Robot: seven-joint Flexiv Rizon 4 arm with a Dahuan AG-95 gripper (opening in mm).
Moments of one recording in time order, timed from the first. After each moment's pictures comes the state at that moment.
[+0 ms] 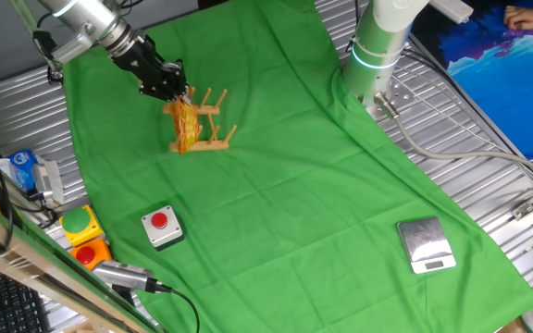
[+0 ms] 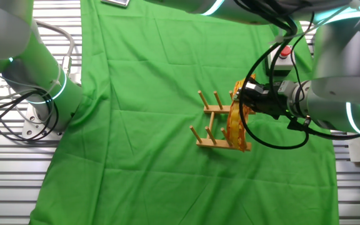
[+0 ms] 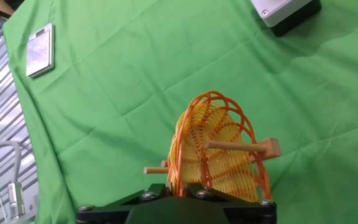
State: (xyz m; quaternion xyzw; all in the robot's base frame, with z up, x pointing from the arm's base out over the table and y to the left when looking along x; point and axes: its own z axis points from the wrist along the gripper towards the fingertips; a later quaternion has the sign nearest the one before) arm 0.507 -0.057 0.179 0.51 -0.81 -0.29 0.08
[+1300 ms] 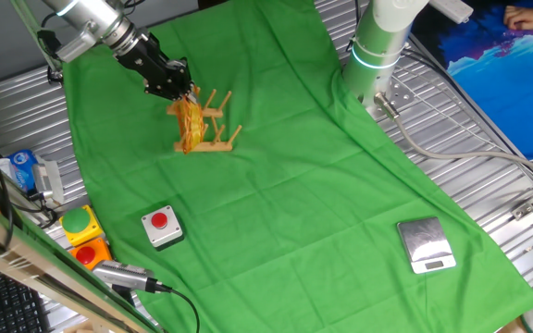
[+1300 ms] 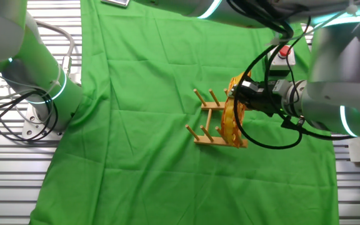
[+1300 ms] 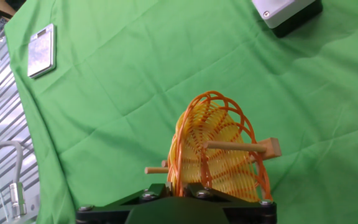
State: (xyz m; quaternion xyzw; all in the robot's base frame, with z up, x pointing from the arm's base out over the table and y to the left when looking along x) arm 0.493 -0.051 0.183 0.50 -0.80 -0.32 0.08
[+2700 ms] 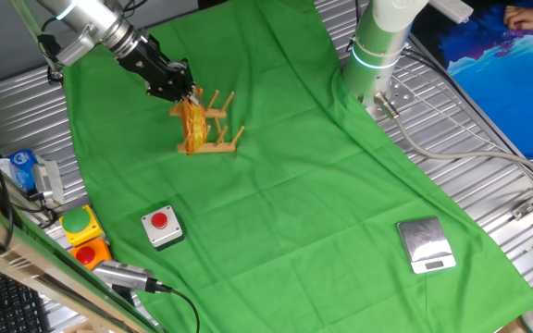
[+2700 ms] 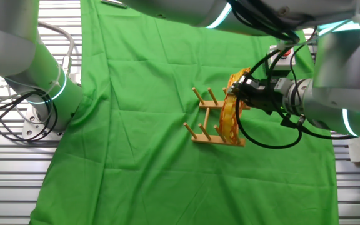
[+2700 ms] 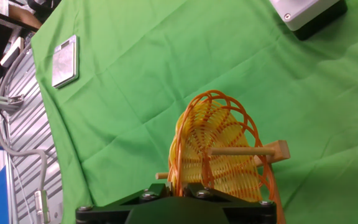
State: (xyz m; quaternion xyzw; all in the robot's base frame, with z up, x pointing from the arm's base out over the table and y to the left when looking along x) arm 0.491 -0.042 0.183 0.49 -0.80 -0.32 0.09
